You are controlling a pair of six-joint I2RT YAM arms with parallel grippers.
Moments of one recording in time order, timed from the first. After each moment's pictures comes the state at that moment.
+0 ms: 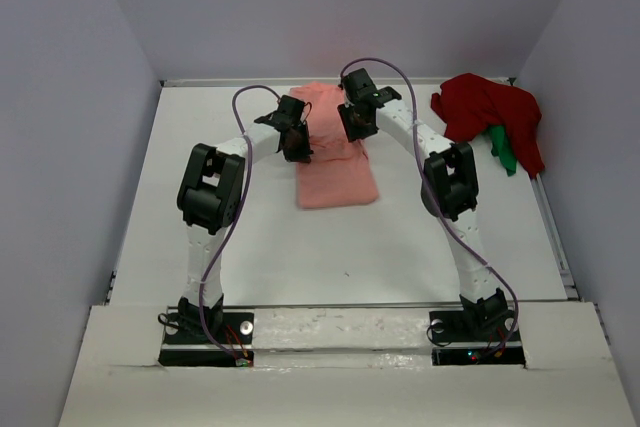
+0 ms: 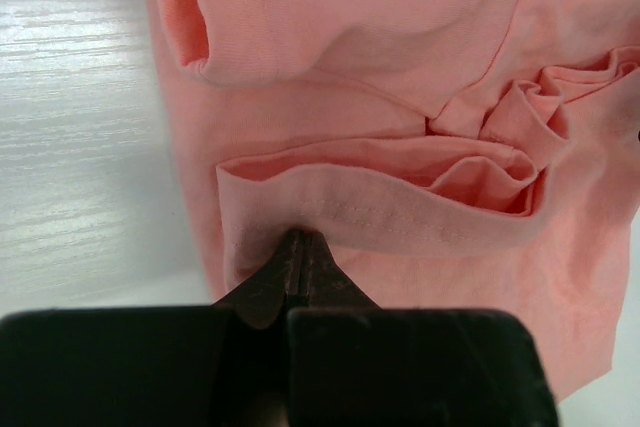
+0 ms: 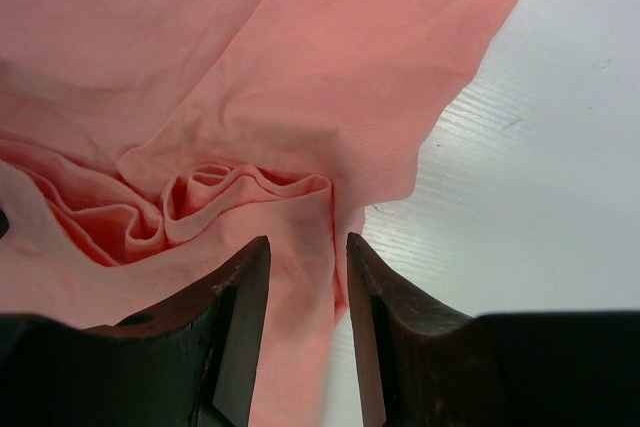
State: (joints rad) left arm -0.41 2.13 1.57 -0.40 0.09 -0.50; right arm 0.48 2.41 2.23 -0.83 0.14 0.10
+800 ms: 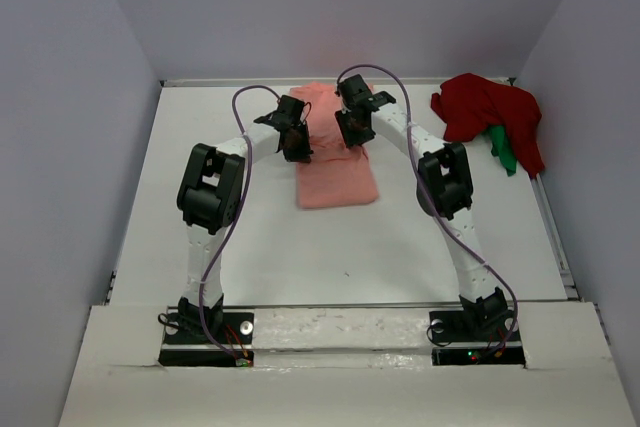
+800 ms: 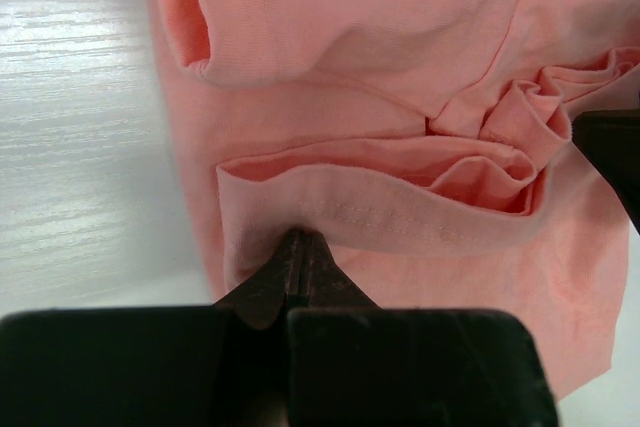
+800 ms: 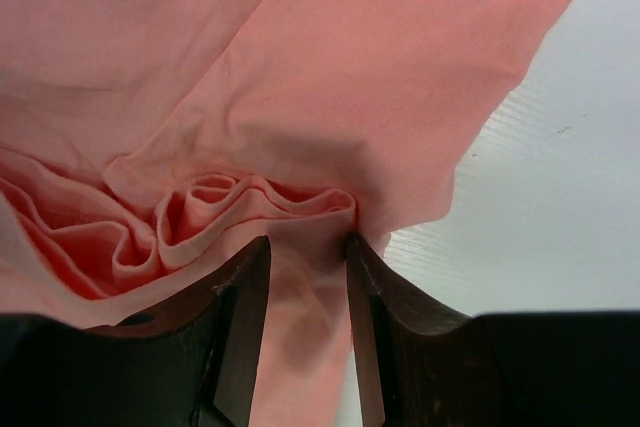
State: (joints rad) left arm -0.40 2.13 1.57 -0.40 0.10 -0.50; right arm 0.49 2.46 2.24 -0.83 0.13 0.10
